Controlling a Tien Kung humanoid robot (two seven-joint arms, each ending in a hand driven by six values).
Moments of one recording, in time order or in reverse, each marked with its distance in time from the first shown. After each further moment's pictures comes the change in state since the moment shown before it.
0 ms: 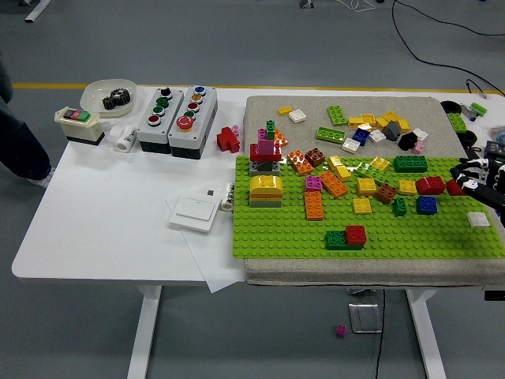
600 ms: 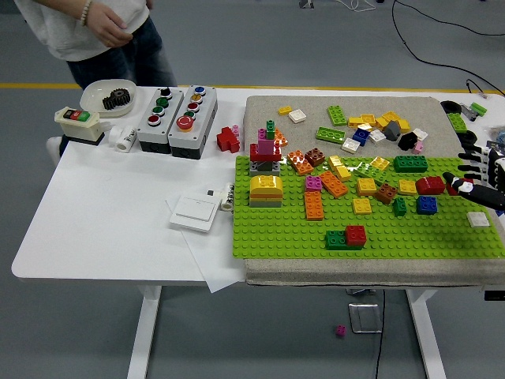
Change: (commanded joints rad) left arm -0.007 0.000 0.008 0.000 -0.013 0.001 -0.005; right arm 0.006 -0.017 -0.010 0.018 -0.288 0.012 0.021
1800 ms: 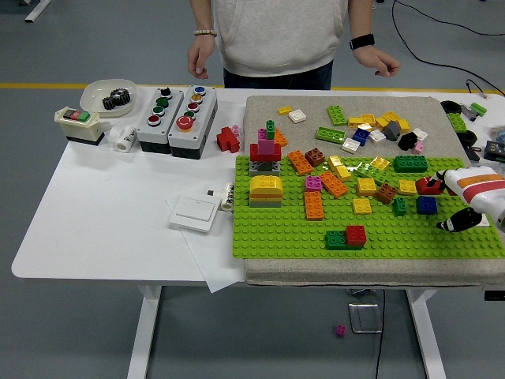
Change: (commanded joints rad) left arm -0.008 0.003 0.008 0.003 -0.017 0.002 -0.006; right arm 0.138 -0.067 -0.172 0.070 -0.962 0.247 -0.173
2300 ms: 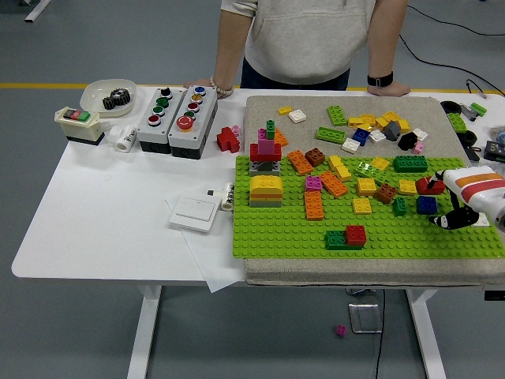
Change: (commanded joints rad) left arm 0.004 -0.001 -0.002 0.001 0.003 -0.001 0.002; right arm 0.016 0.003 -0.025 -0.023 0.000 -0.006 -0.002
